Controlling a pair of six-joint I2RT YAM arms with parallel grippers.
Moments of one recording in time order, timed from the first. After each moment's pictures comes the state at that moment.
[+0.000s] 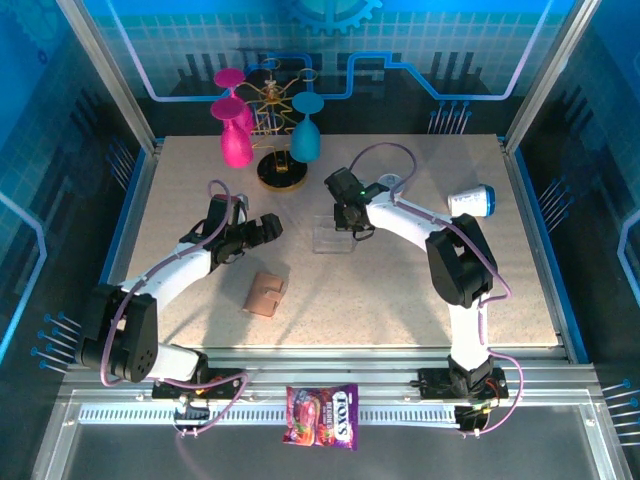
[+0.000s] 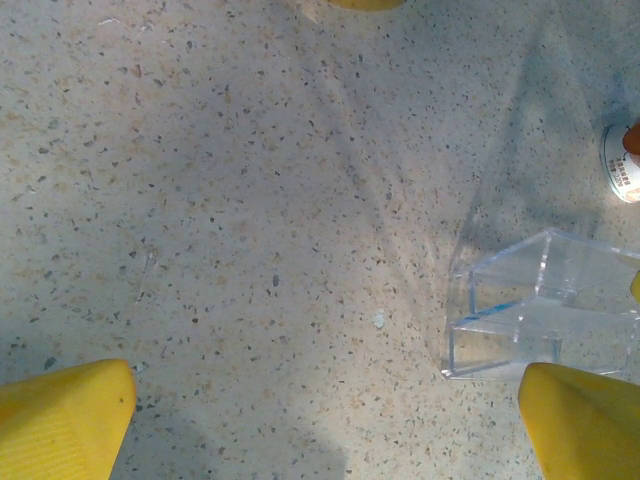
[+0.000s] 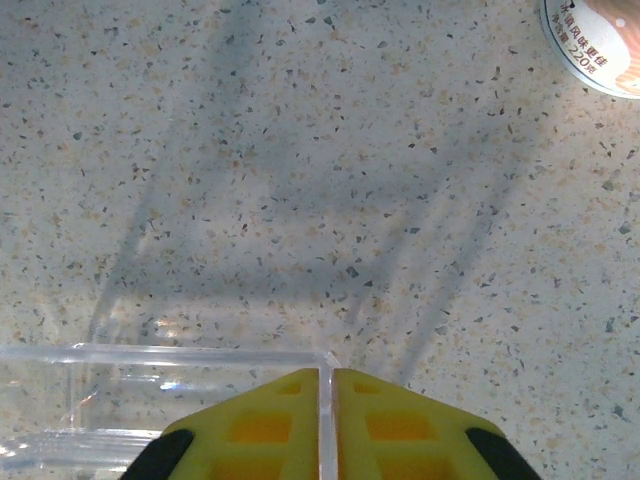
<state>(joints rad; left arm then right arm) -0.21 1.39 0.78 -0.19 0.15 -0.61 0.60 2.01 1.54 -0.69 0.26 0.60</state>
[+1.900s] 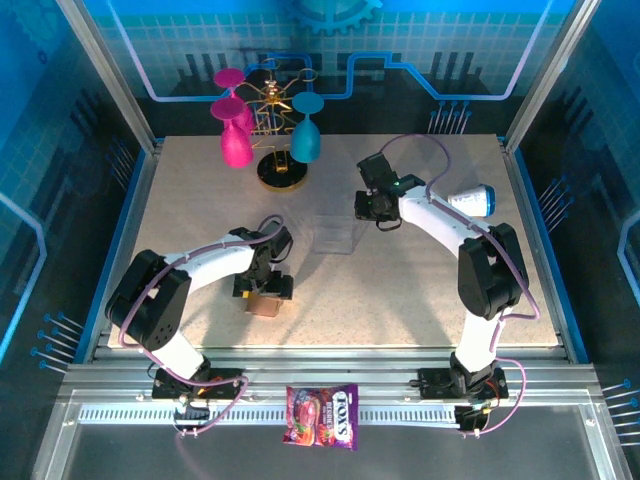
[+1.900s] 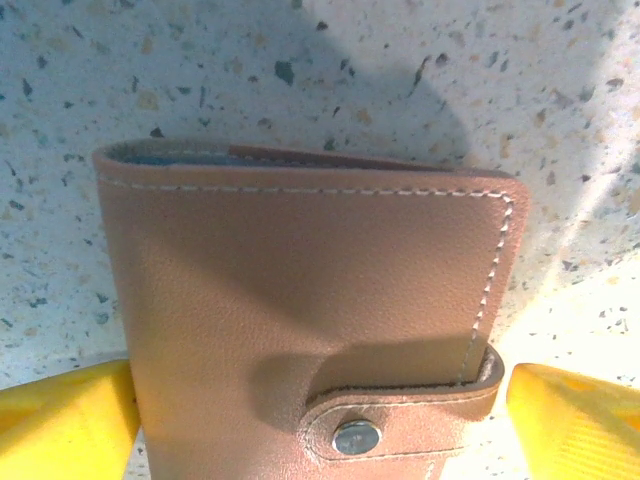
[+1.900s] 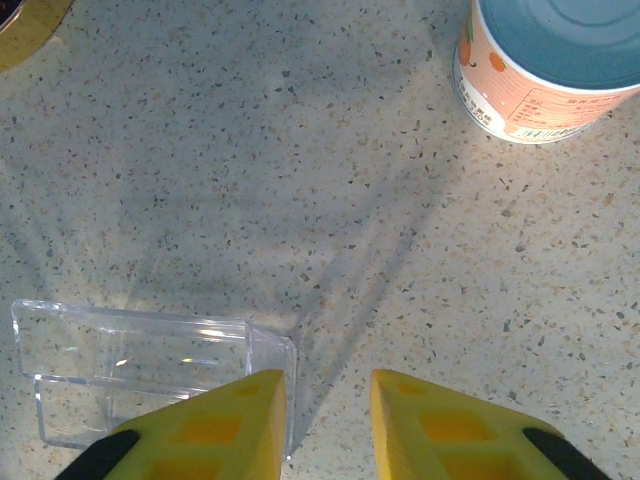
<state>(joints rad) -0.52 1.62 0.92 -0.86 0.01 -0.53 0.47 1.84 1.45 -0.67 0.09 0.51</state>
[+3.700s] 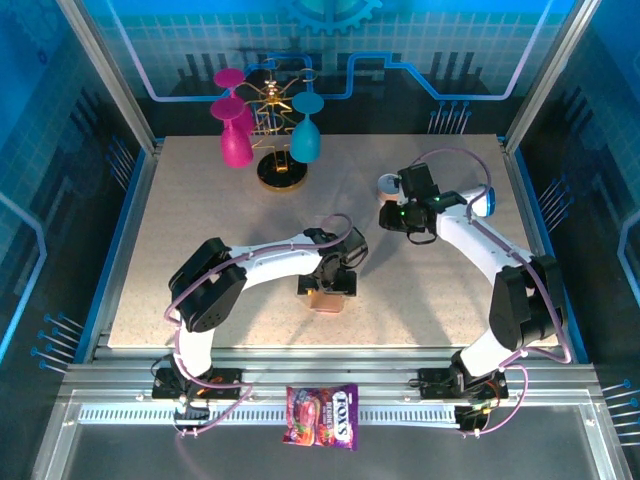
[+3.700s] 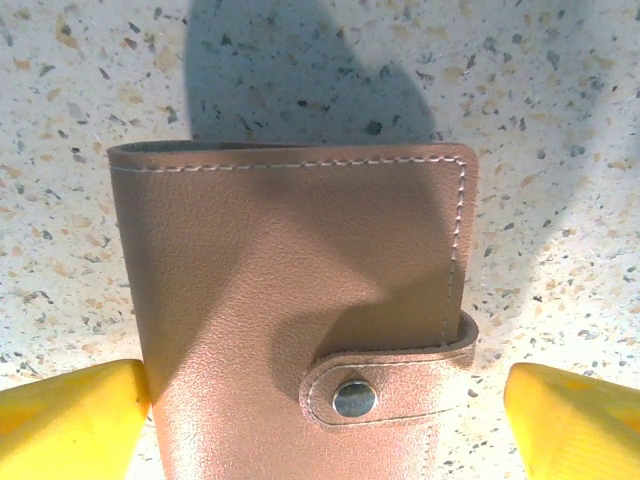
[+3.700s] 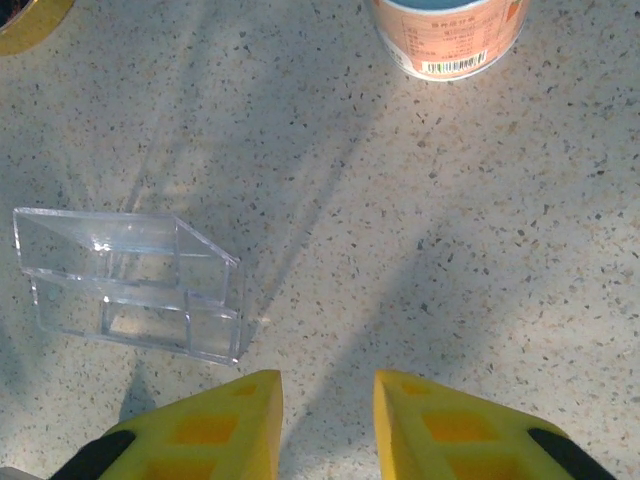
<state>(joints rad) -0.88 1.93 1.35 -0.87 -0.03 -0.90 0.33 1.57 1.18 -0.61 -0.08 0.43</state>
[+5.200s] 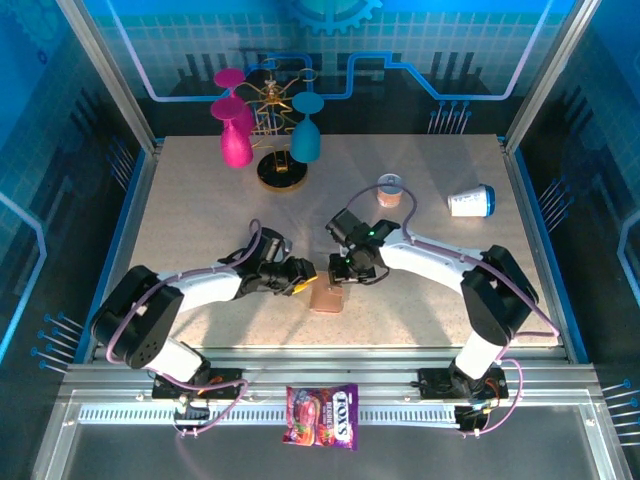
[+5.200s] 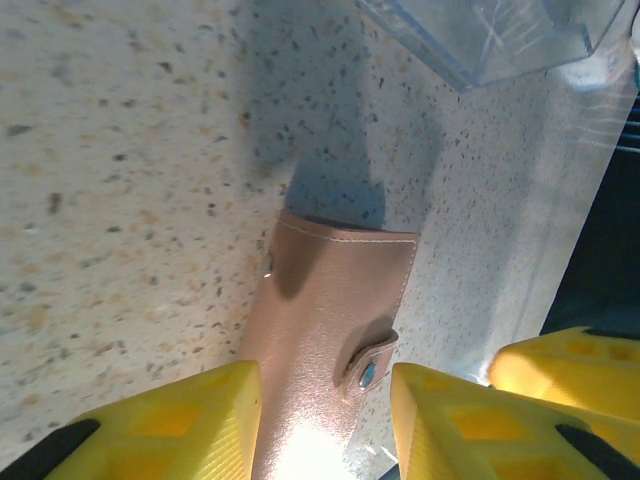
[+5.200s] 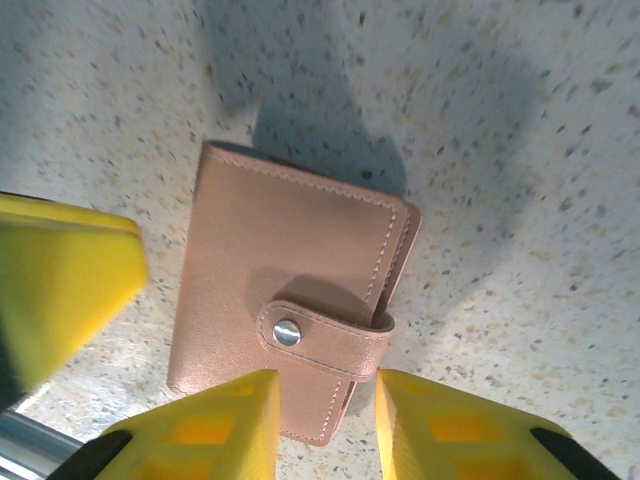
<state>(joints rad) -0.51 1.49 0.60 0.04 0.46 -1.11 0.78 1.70 1.17 -0.75 -0.12 0.66</state>
